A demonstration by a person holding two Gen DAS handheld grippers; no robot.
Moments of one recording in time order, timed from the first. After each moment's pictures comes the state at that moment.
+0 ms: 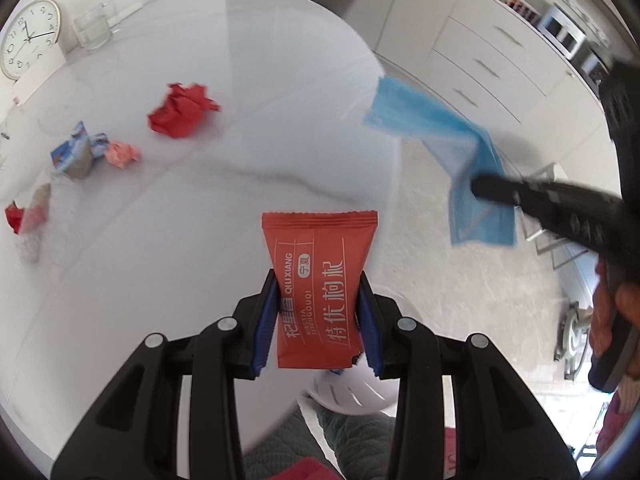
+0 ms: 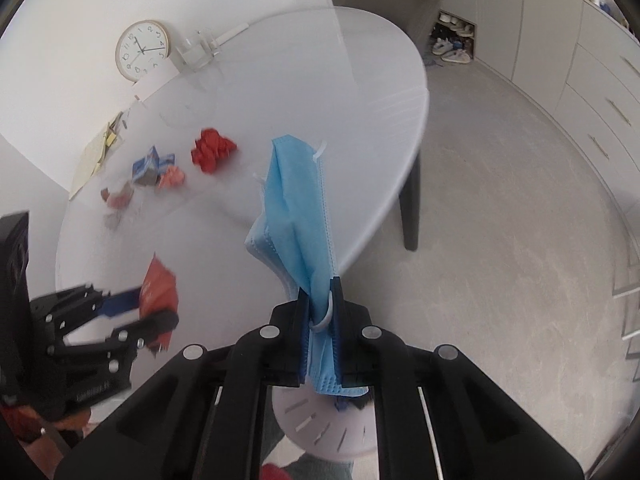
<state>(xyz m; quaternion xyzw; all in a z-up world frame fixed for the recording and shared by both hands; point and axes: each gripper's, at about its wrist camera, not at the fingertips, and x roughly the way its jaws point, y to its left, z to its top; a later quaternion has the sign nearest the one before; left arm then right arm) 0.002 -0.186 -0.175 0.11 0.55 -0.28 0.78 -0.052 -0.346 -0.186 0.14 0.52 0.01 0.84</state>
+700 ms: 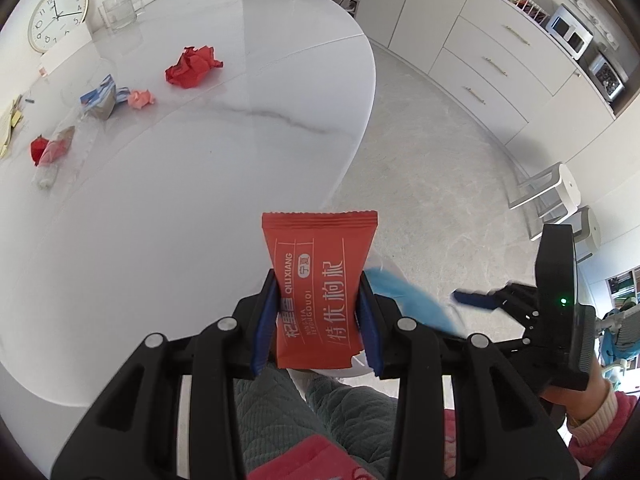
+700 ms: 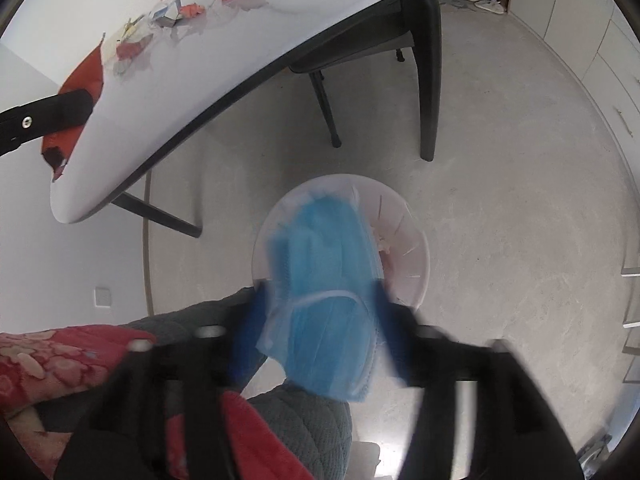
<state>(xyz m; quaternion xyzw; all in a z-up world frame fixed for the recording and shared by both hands) -0.082 -0.169 -0.172 0.10 0.56 -0.24 0.79 -0.162 -0.311 -0.290 0.09 0.60 0.07 0.79</state>
